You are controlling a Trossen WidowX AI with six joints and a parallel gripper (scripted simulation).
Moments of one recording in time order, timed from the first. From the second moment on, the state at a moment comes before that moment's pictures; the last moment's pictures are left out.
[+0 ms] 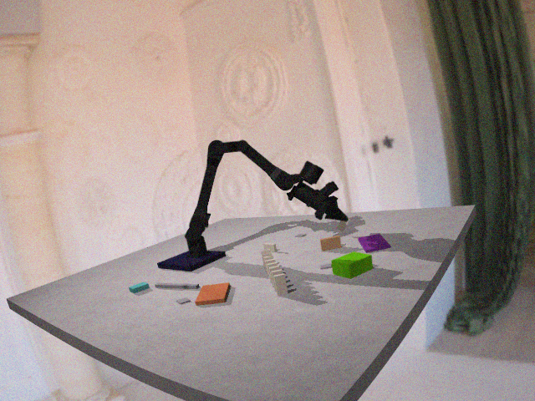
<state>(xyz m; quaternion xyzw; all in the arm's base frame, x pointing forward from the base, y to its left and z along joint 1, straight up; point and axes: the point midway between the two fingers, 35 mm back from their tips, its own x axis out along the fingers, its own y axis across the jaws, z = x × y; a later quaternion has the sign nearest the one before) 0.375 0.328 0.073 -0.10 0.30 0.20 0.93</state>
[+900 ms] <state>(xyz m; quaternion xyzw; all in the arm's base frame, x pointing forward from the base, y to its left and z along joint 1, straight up) 0.339 0.299 0.089 -0.05 0.14 0.19 0.97</state>
